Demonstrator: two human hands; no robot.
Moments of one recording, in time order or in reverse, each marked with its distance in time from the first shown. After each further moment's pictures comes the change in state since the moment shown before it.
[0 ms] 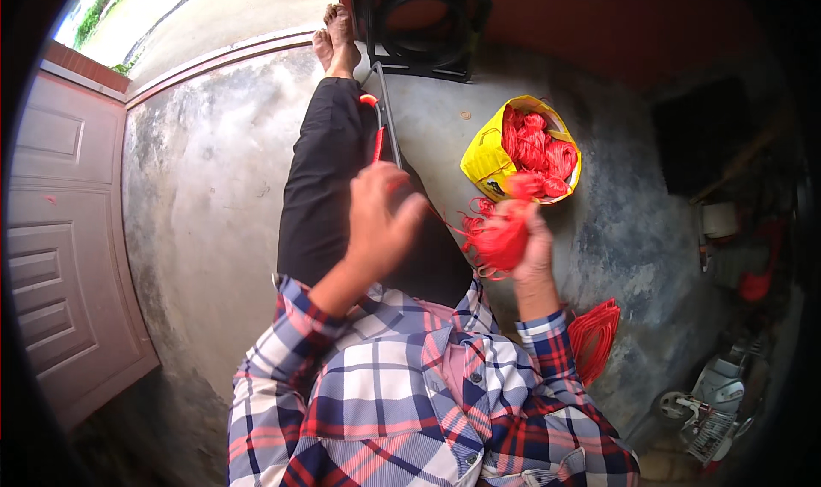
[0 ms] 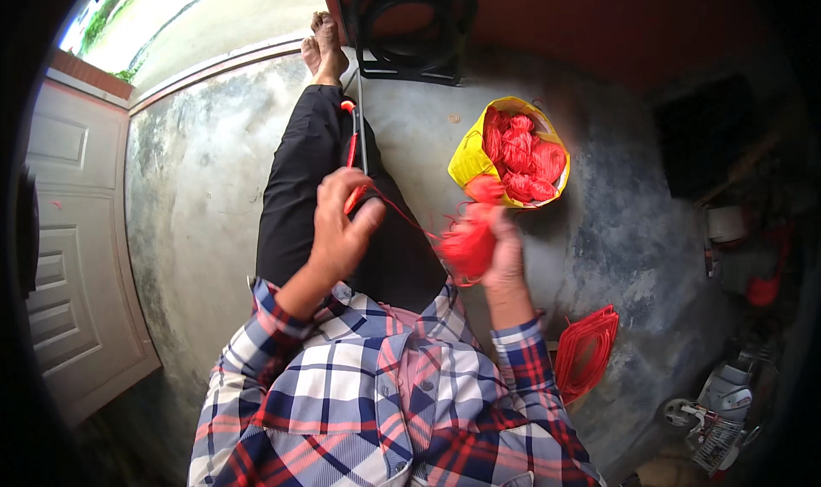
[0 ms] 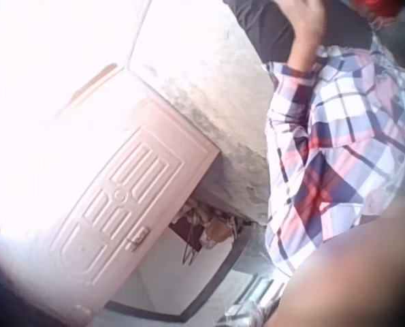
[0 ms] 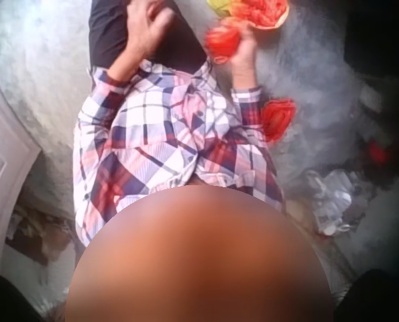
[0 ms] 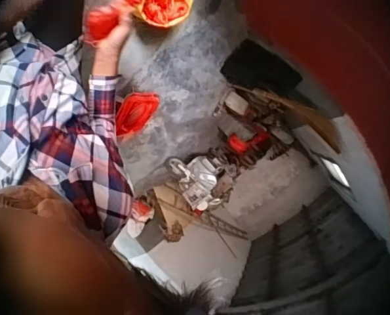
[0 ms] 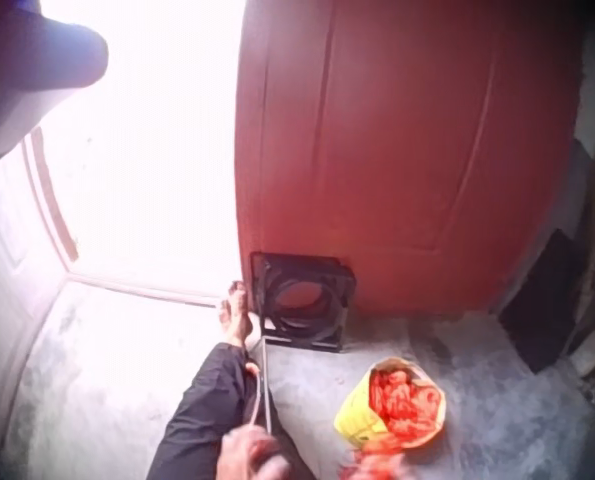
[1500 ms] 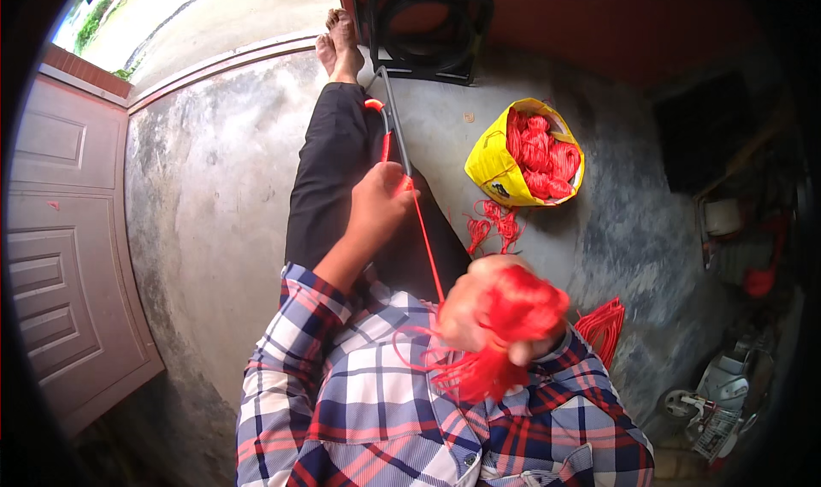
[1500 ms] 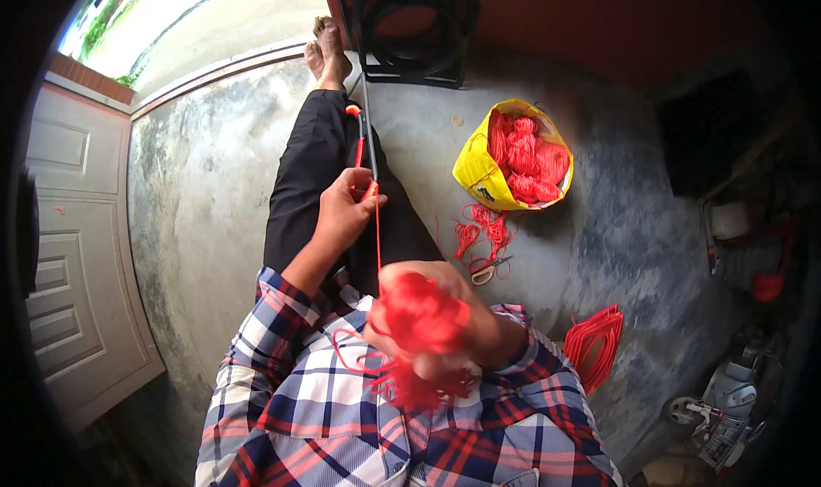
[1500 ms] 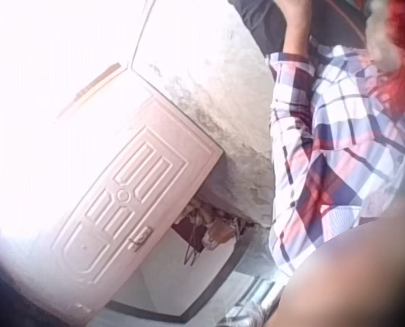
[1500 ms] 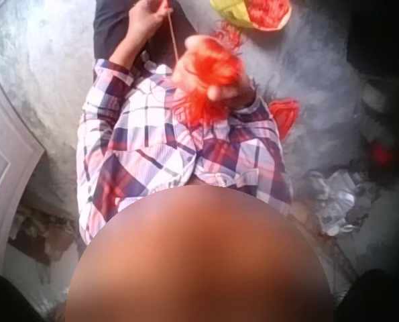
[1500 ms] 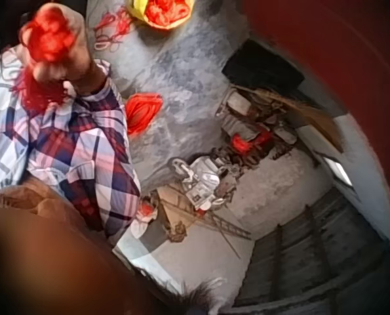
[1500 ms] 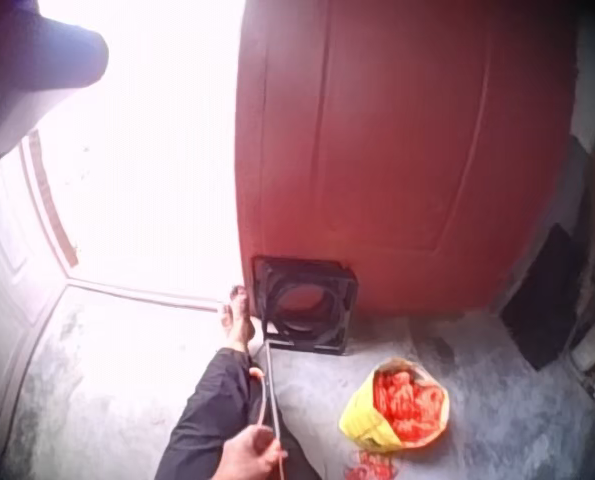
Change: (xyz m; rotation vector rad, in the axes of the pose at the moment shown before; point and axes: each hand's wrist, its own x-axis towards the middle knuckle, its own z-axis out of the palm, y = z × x) left_hand 0.018 -0.051 0.015 -0.105 -0.052 -0.268; right_hand -0.054 0.010 0.161 -0.218 -0.555 0.333
